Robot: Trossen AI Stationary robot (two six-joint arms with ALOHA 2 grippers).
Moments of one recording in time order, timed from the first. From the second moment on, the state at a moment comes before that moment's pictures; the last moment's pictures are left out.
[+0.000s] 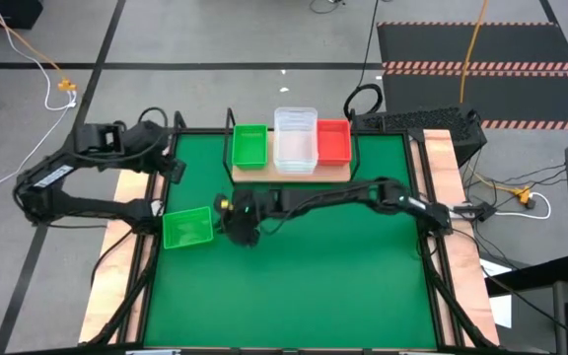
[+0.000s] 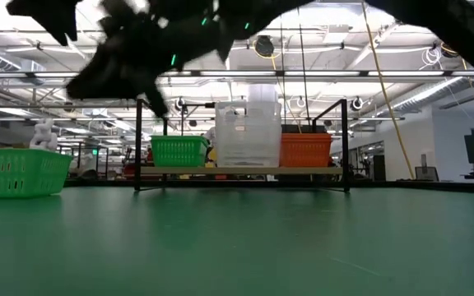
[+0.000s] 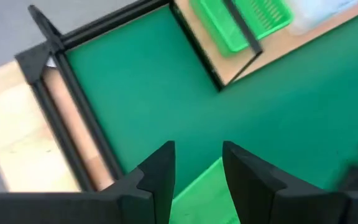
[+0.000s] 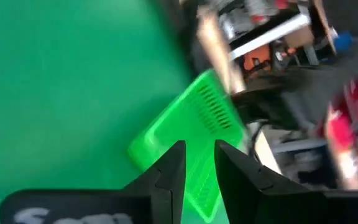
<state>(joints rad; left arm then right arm) 0.37 0.98 1.40 -1.55 -0.24 -0.67 0.00 2.32 1.96 -0.11 -0.25 -0.98</state>
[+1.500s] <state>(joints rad) 0.28 1.14 1.40 -1.57 -0.16 -0.85 -0.03 2.55 1.94 0.22 -0.29 -1.38</state>
